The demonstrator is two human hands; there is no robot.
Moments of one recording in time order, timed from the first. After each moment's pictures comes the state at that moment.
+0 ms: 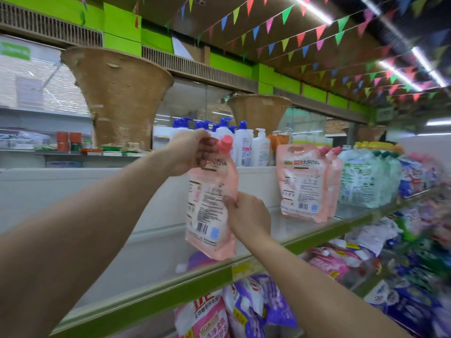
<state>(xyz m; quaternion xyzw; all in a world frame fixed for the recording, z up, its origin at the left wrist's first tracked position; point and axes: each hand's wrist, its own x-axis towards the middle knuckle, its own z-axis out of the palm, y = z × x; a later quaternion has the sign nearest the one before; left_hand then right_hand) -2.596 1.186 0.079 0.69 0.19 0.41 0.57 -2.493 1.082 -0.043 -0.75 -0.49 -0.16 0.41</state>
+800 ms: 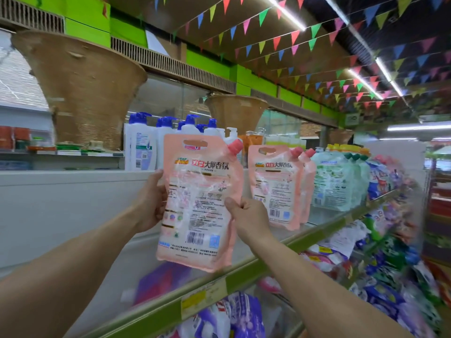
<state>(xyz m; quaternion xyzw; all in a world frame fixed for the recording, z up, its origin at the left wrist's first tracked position) -2.511 1.283 -0.036 0.62 0.19 0.34 0.67 -2.371 1.094 -0.052 -0.66 -0.43 0.03 0.62</state>
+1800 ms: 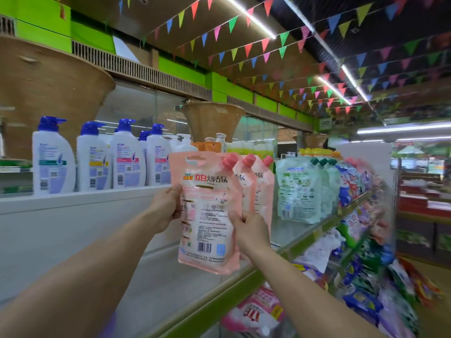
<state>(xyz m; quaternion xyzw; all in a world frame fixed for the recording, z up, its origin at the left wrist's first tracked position) -2.272 1.282 -0.013 0.64 0.21 0.39 0.62 -2.195 1.077 -0.045 -0.71 -0.35 0.01 0.61</state>
